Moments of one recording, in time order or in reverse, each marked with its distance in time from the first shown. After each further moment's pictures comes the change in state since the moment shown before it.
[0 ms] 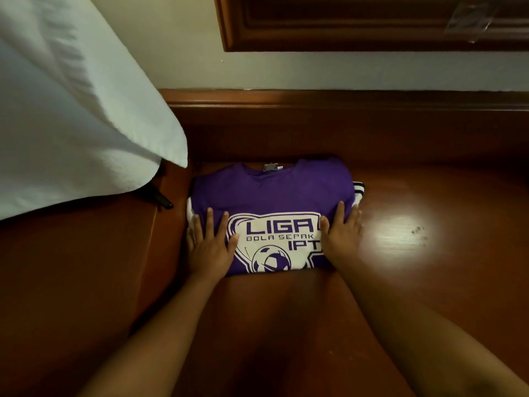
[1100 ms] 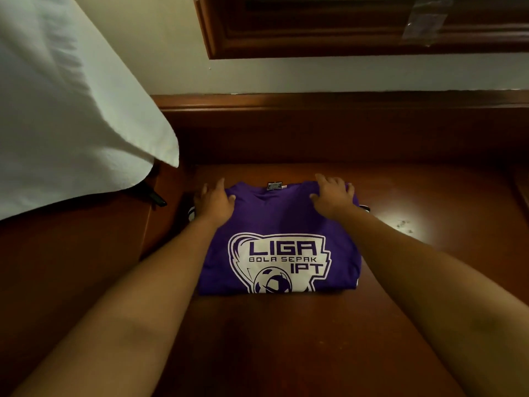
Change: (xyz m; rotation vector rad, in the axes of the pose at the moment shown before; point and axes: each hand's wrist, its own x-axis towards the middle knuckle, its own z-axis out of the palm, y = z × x) left_hand 0.065 0.045 -0.076 -0.279 -0.059 -0.049; right_hand 0.047 -0.034 -0.076 -0.164 -0.164 -0.235
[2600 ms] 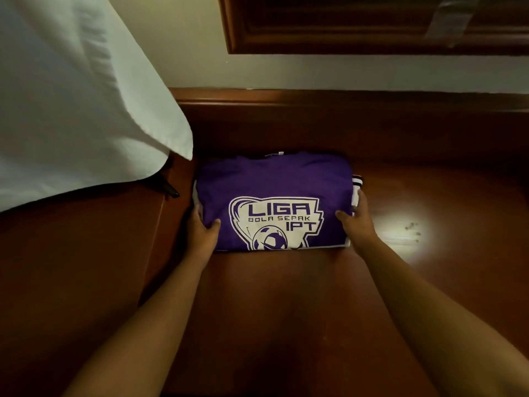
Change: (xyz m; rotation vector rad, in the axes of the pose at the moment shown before) left_hand -0.067 -0.055 0.025 -0.791 0.160 -0.295; right_hand -0.052 0.031 0.028 1.109 0.105 0.277
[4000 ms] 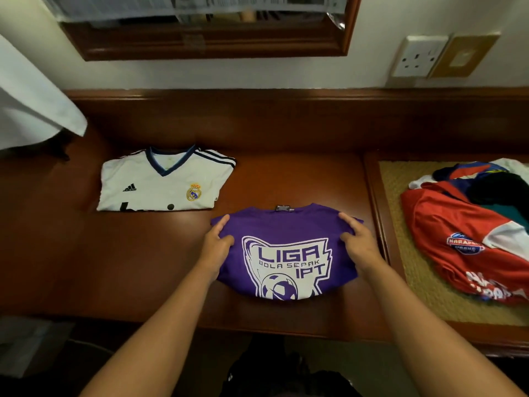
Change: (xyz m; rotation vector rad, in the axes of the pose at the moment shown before) left_hand -0.334 0.086 0.271 -0.317 -0.203 -0.091; right_hand -0.077 0.096 -0.402 0.020 -0.061 -0.010
